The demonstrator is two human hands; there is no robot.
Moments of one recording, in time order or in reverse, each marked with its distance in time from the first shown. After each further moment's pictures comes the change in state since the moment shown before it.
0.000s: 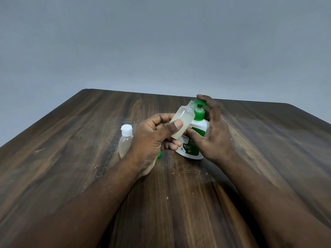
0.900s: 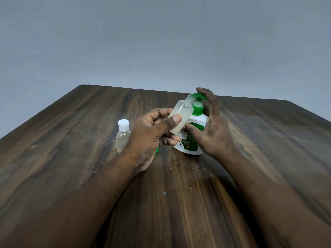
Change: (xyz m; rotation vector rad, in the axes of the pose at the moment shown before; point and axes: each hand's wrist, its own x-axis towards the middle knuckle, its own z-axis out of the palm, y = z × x) left_hand -0.001 -0.001 0.002 0.000 -0.007 0.005; right_hand 0.001 0.000 -0.003 0.028 -0.023 0.046
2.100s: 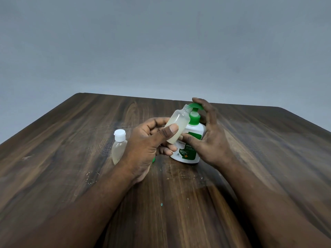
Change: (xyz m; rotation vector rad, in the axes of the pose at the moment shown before) left_hand 0.001 0.001 0.000 0.003 -0.003 0.010; right_hand 0.000 -0.001 -0.006 0.070 -0.054 0.031
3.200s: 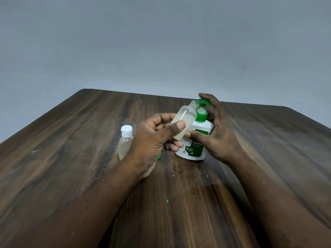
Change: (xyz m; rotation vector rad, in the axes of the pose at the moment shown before) left_hand 0.000 0.002 0.001 0.003 0.014 0.003; right_hand 0.005 0.003 -0.008 0.039 -0.061 0.041
